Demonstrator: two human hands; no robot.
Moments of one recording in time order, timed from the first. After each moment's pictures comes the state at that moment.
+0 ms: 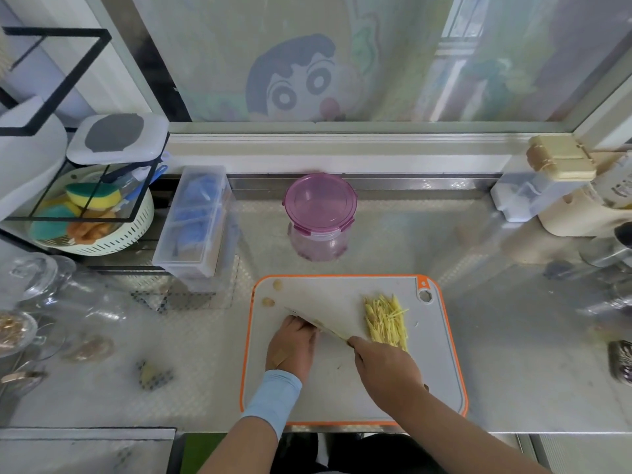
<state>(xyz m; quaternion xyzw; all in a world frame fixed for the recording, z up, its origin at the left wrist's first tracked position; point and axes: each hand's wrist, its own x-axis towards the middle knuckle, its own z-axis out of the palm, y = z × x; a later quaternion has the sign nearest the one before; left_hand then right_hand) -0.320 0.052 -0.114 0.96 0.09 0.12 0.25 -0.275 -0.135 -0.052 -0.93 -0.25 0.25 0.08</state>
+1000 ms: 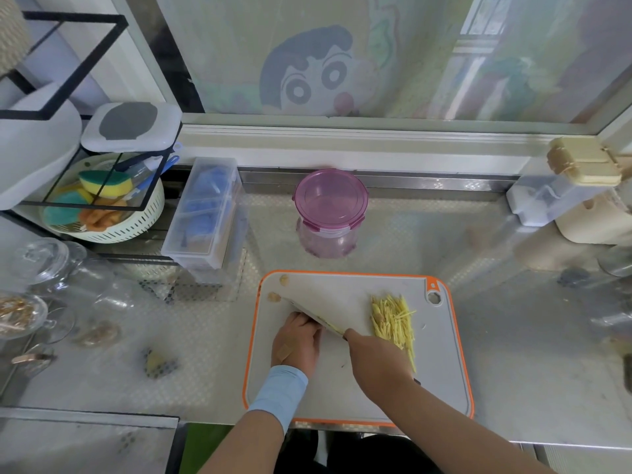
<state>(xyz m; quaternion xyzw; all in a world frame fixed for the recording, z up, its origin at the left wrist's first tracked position) -0.320 0.047 -0.110 0.95 0.14 0.12 0.26 -0.269 -0.113 -0.048 -0.93 -0.27 0.26 0.04</state>
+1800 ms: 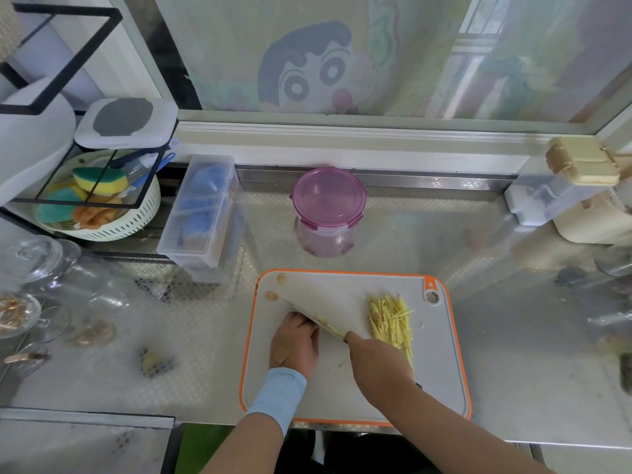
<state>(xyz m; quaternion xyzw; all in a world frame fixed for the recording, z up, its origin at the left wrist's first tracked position) -0.320 0.042 -0.109 0.95 0.16 0.12 0.25 -0.273 -0.118 -0.053 -0.93 -0.26 0.26 0.04</state>
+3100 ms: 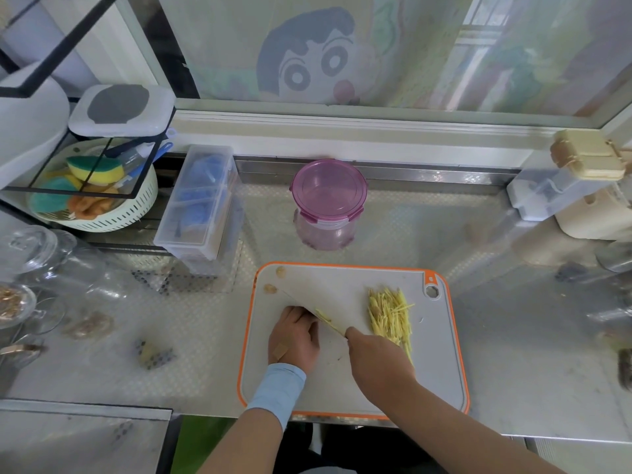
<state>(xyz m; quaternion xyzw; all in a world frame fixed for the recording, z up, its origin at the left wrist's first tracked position) -0.321 0.041 -0.117 0.94 0.16 0.16 0.26 -0.276 -0.121 -0.055 -0.93 -0.27 0.26 0.05</state>
